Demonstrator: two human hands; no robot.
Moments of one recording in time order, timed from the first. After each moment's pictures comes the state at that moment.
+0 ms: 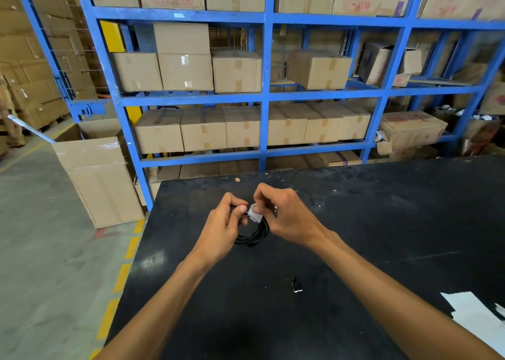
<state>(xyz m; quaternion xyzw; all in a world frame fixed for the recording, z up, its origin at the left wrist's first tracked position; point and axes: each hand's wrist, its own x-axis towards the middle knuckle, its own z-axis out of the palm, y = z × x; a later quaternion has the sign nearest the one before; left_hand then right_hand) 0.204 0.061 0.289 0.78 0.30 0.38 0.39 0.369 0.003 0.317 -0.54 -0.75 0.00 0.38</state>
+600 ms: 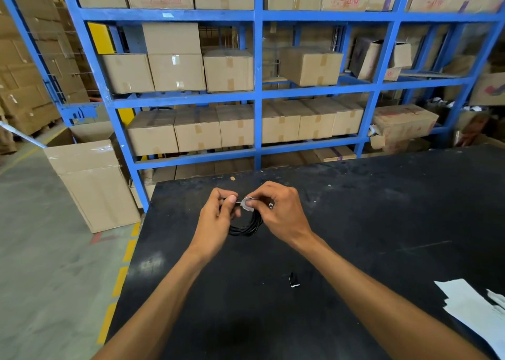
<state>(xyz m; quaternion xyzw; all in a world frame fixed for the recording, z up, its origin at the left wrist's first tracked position) 0.211 0.062 0.289 0.71 0.30 0.43 0.47 0.363 0.001 0.301 -0.57 -0.64 -0.03 0.51</state>
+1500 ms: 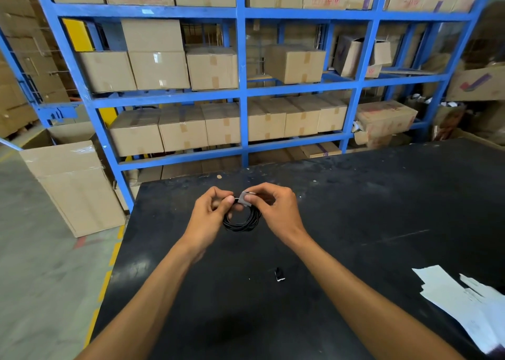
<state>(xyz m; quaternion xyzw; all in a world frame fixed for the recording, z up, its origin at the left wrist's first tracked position) 0.231 0.054 0.292 0.68 0.29 0.39 0.55 0.383 -0.017 0.286 -0.59 -0.54 0.11 0.59</state>
